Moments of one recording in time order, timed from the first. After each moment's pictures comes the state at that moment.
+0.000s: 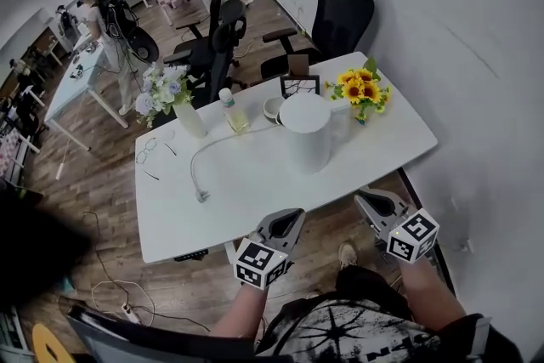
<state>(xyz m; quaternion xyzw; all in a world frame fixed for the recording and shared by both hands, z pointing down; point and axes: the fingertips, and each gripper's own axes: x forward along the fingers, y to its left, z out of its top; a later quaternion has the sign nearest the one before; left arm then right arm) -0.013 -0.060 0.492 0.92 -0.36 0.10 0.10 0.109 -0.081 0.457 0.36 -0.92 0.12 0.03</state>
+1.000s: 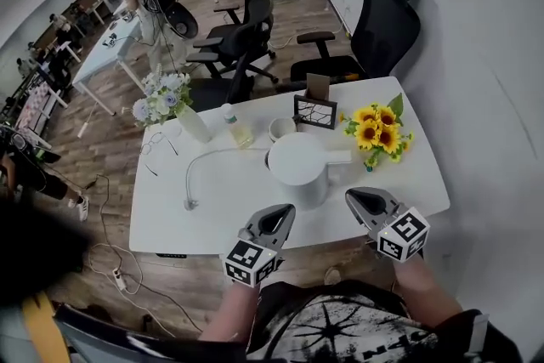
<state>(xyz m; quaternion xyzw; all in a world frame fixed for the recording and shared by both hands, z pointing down) 0.017 -0.200 0.481 0.86 -0.48 0.09 0.11 0.131 -0.247 0.465 0.23 -0.97 0.10 0.05</state>
